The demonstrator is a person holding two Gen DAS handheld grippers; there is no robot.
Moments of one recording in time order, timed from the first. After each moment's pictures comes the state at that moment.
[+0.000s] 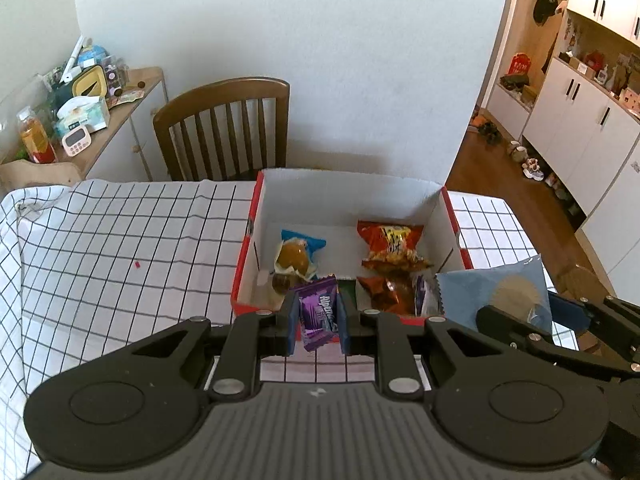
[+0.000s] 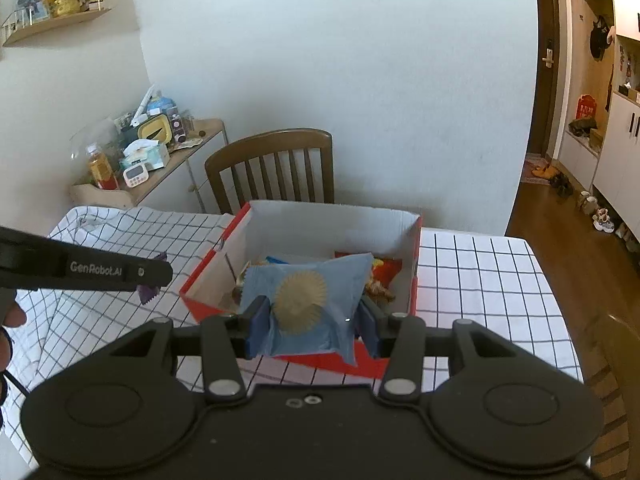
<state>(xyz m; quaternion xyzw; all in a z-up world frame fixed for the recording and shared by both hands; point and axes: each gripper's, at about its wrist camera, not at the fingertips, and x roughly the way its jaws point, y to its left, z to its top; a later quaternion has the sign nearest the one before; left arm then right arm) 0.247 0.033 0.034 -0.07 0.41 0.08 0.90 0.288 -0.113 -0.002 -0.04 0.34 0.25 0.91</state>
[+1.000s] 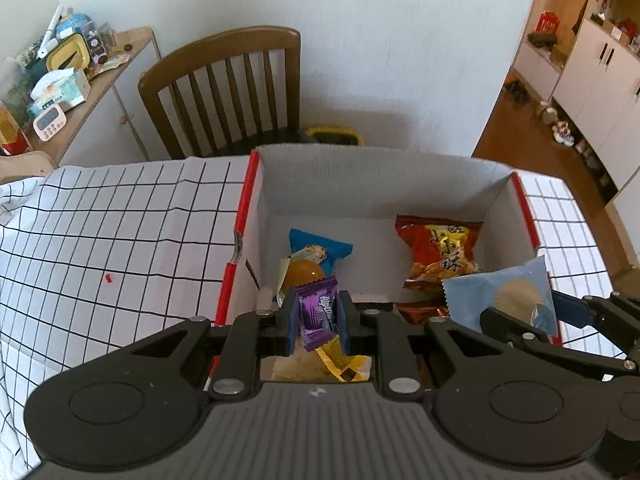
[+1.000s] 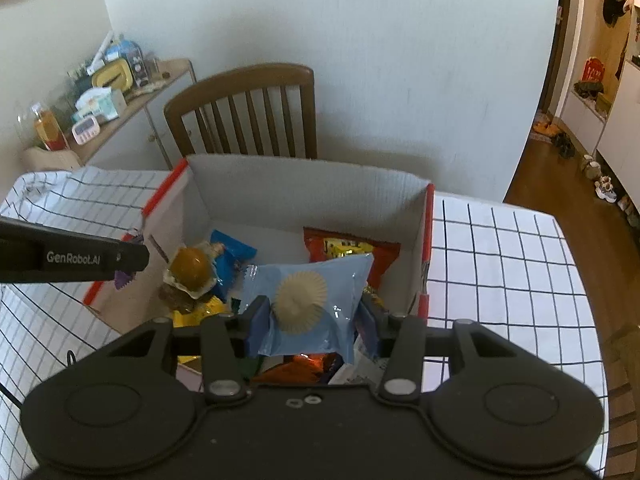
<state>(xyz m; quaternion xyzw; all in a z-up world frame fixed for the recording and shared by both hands) 0.364 0.057 -0.045 -0.06 0.49 0.10 0.86 0.393 -0.077 -0.077 -0.07 0.43 0.22 0.87</state>
